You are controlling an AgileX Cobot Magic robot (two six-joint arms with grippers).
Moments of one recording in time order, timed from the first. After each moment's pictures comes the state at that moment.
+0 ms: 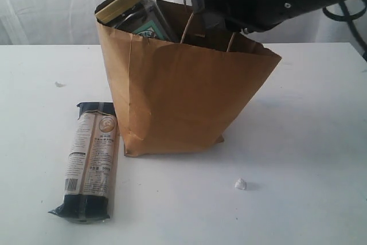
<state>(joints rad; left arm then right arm) 0.15 0.00 0.02 1.67 -0.41 -1.75 0.46 1.41 -1.26 0.49 0.61 -0.28</state>
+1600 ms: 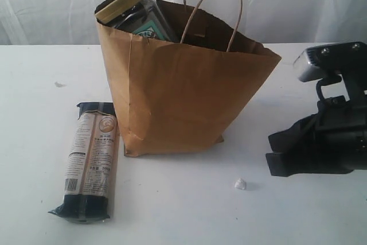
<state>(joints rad) 0.15 0.00 0.02 1.67 -0.41 -1.75 0.46 0.97 -0.64 0.36 0.56 -0.26</state>
